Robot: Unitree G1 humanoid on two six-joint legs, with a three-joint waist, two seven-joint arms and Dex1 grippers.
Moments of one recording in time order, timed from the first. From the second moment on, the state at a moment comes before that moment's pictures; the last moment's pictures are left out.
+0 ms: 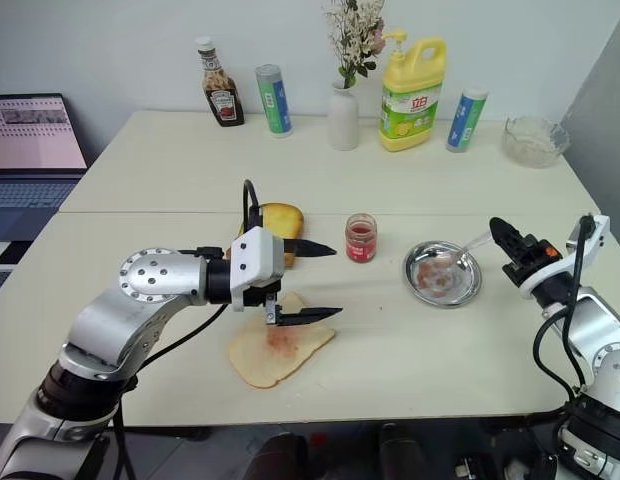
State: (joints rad) left arm -0.55 0.67 -0.23 -0.41 -0.37 0.45 -0.98; right arm -0.29 -0.43 -0.65 -0.14 1.24 0.91 0.09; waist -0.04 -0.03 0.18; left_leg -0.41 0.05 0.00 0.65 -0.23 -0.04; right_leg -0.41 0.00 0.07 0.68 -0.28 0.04
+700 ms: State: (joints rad) left arm -0.65 0.54 -0.40 -0.34 -0.21 0.45 -0.99; right arm -0.42 -0.50 -0.52 0.30 0.89 0.70 0.34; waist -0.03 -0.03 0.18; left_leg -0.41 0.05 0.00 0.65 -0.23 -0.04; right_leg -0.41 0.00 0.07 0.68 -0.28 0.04
